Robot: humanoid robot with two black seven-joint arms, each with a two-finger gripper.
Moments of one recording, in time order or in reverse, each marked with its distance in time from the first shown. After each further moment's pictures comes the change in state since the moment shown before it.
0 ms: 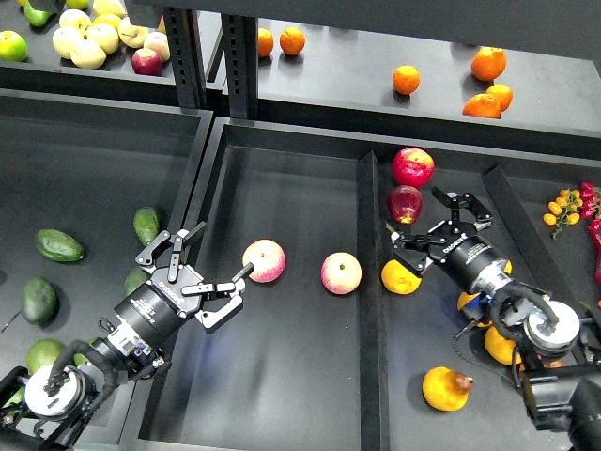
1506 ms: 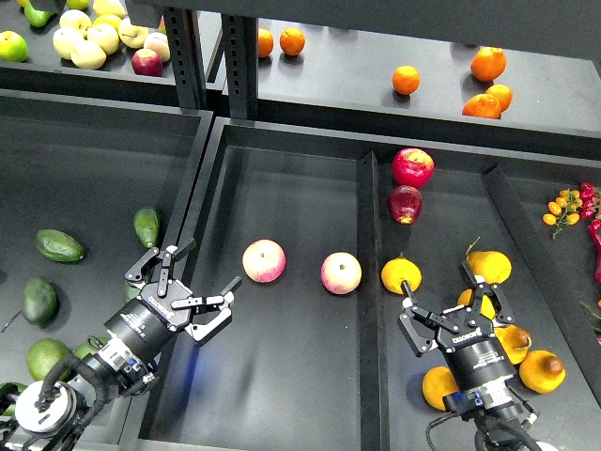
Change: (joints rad) left arm 0.038 0.000 -0.012 0.014 -0.002 0.000 0.000; right arm -0.393 0.002 -0.011 0.321 0.107 0.145 0.335
